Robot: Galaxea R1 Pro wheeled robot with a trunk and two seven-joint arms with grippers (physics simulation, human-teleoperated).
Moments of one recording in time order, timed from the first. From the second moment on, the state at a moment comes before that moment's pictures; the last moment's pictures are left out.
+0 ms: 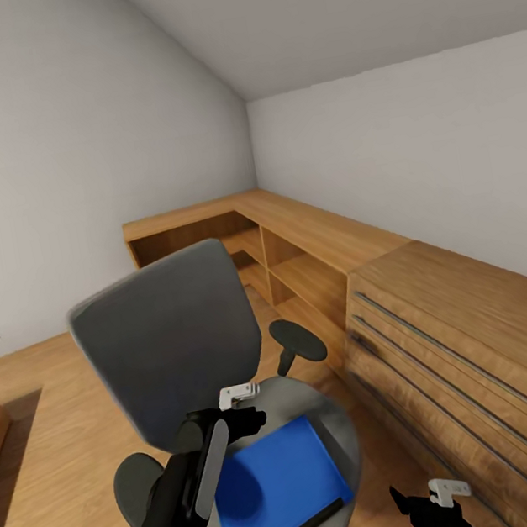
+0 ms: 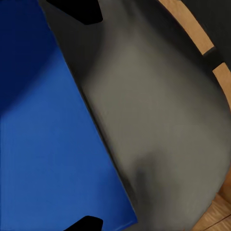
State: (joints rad) left arm -0.47 -0.17 -0.16 -1.24 0.24 0.94 0.23; right arm -0.40 -0.08 -0.14 -0.22 -0.20 -0.29 0.34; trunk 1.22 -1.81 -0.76
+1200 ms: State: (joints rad) left arm -0.47 -0.17 -0.16 -1.24 0.24 0.94 0.22; right arm -0.40 -0.08 -0.14 -0.21 -0.20 -0.29 0.34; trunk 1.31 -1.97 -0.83
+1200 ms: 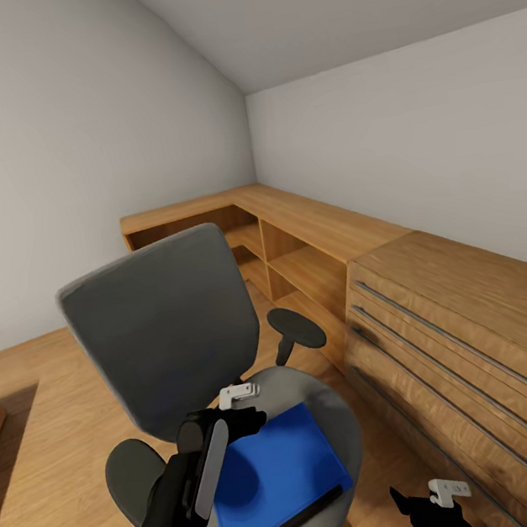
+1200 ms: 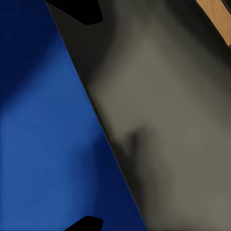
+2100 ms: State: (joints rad) left arm -0.47 -0.17 -0.16 -1.24 0.24 0.94 0.23; right arm -0.40 -0.08 -0.14 -0.21 -0.20 -0.29 0.34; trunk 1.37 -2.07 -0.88
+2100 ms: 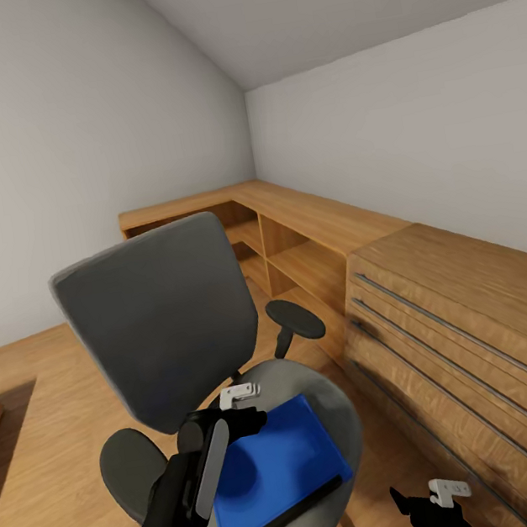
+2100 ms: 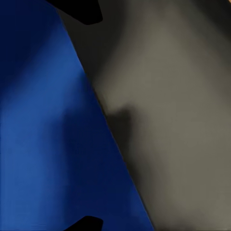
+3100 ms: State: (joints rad) left arm -0.47 -0.17 -0.16 -1.25 0.24 0.94 0.22; right arm -0.40 -0.08 -0.14 -0.21 -0.20 -0.29 0.33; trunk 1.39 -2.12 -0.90
